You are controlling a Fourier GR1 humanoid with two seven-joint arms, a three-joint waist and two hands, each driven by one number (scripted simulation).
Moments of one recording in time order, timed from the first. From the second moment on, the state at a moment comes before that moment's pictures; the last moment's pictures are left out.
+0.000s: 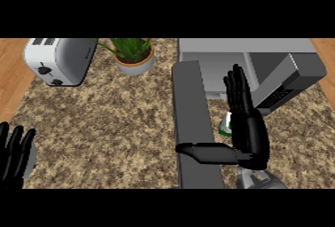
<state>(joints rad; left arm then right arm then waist) 0.38 0.04 0.05 -2.21 0.19 -0.14 -0.09 -0.17 -0.01 0.33 -1.79 0.06 -0.38 0.01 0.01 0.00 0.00</state>
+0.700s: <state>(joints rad) 0.44 0.03 0.08 -2.19 0.20 -0.20 -0.14 -0.08 -0.01 0.18 -1.54 -0.05 -0.33 -0.24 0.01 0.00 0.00</state>
